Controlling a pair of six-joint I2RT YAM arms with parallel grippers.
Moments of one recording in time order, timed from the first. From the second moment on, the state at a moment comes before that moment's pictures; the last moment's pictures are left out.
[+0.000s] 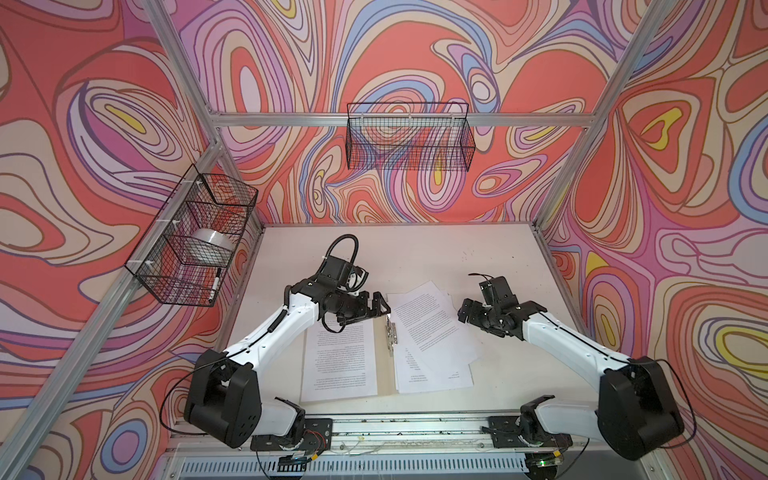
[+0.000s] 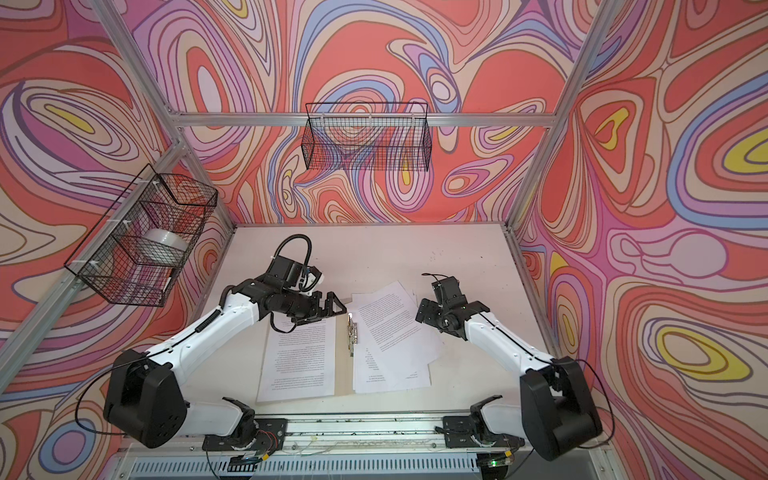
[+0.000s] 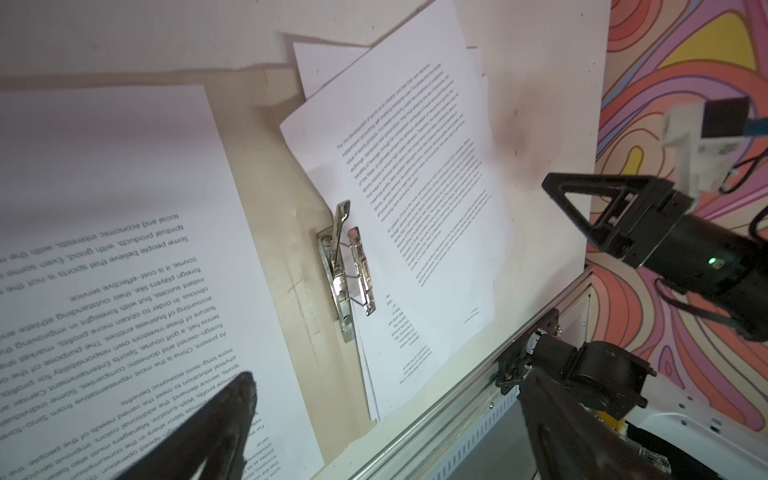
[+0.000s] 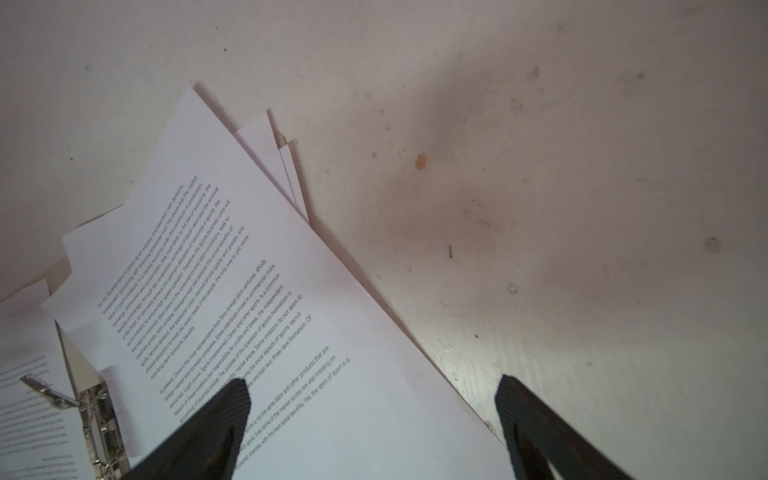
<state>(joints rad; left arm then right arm) -0.42 1.39 0.99 -0.70 0.51 -0.53 0.30 1.36 0.76 -0.45 -0.06 0.61</state>
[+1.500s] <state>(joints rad) -0.61 1.55 0.78 -0.43 0.61 -0.60 0.23 1.52 0.76 -0.43 -0.54 0.42</state>
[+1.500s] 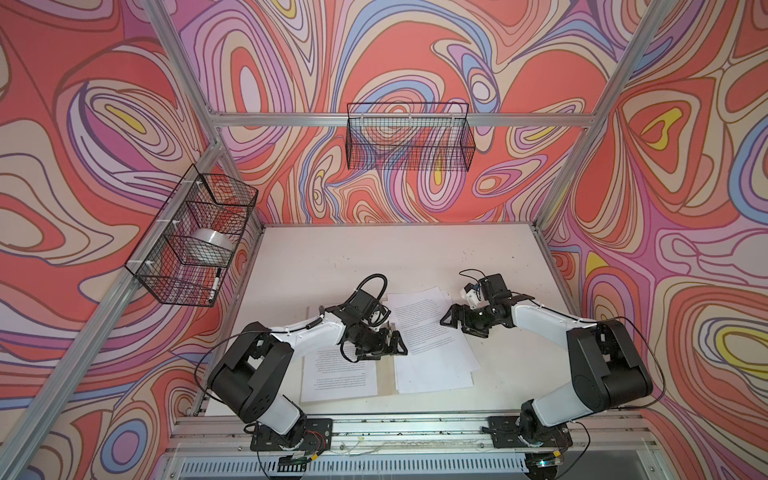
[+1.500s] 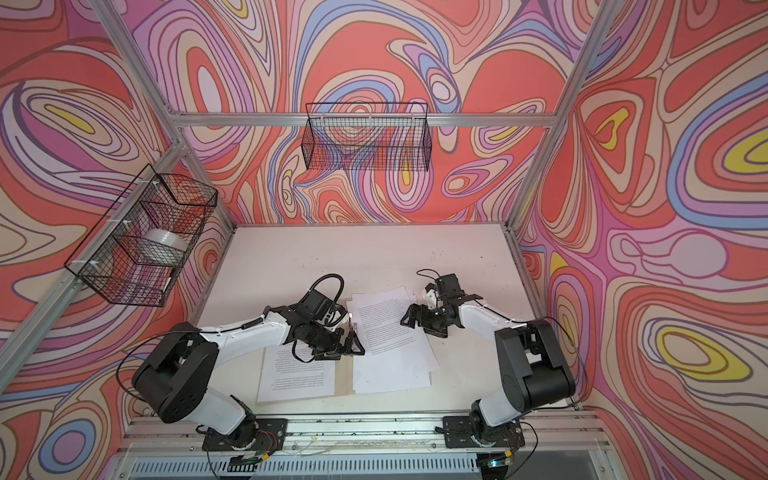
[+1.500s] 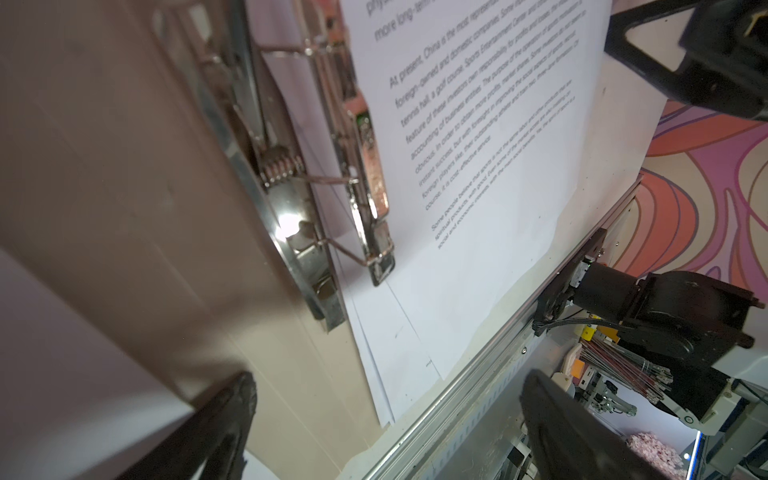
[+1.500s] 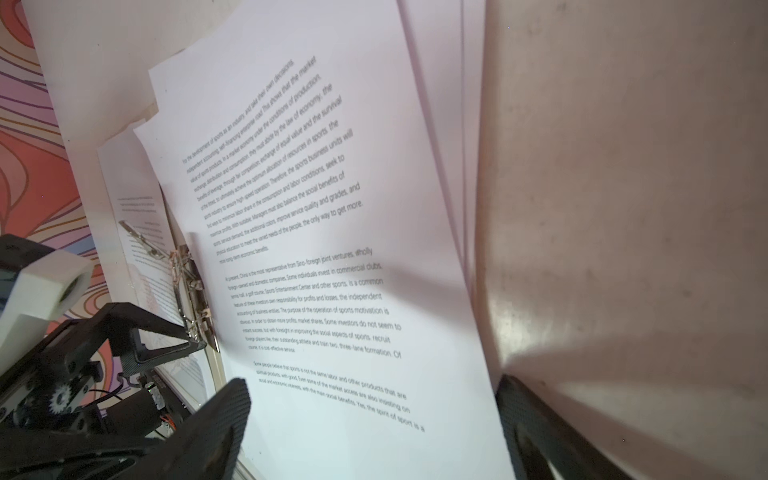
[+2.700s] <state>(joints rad) -0.61 1.59 0.80 -0.40 0.63 -0.63 0.39 1.38 0.74 -0.51 -0.35 0.62</state>
